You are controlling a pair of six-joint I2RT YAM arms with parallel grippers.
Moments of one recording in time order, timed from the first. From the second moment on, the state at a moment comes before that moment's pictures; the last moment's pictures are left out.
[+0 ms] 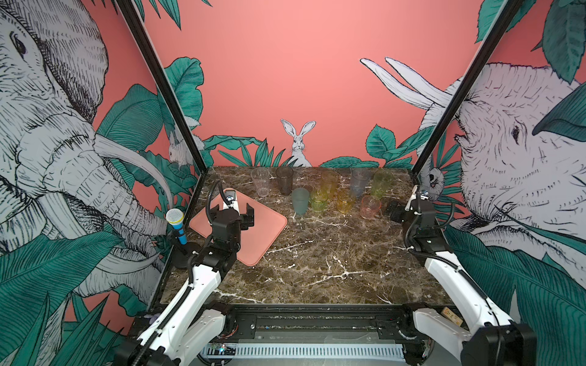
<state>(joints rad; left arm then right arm) -0.32 0.86 0.68 -0.15 -0.45 -0.05 0.11 1.01 0.76 -0.16 0.20 0.30</state>
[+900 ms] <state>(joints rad) -0.42 1.23 0.76 -0.76 0.05 -0.32 0.51 1.06 0.87 -0.46 -0.25 0.61</state>
